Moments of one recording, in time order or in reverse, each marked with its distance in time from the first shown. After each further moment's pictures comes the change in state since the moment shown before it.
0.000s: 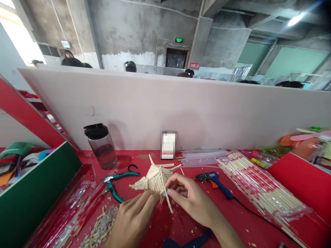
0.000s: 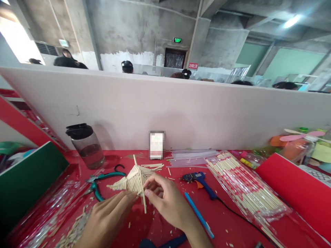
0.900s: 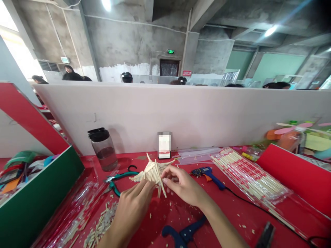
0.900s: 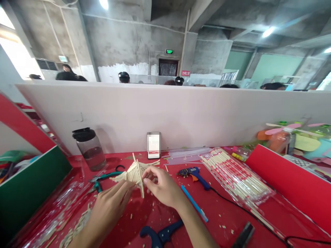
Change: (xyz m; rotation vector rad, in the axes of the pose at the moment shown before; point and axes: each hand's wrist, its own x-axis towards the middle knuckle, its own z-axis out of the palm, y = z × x) left_hand -0.007 -0.008 0.009 0.111 0.038 -0.064; right_hand 0.003 -0.002 0.002 -0.014 -0.008 -0.101
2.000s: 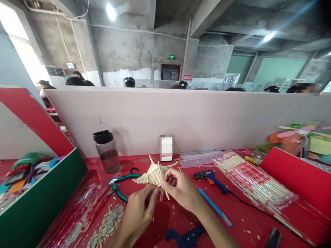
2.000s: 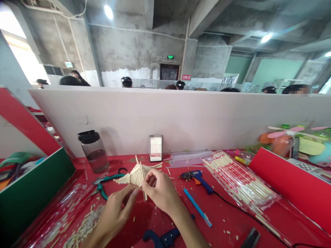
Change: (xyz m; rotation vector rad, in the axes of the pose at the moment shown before) left_hand 0.000 0.010 0.008 -0.557 -0.130 -0.400; right_hand 0.005 0.004 0.022 -0.131 0.201 0.018
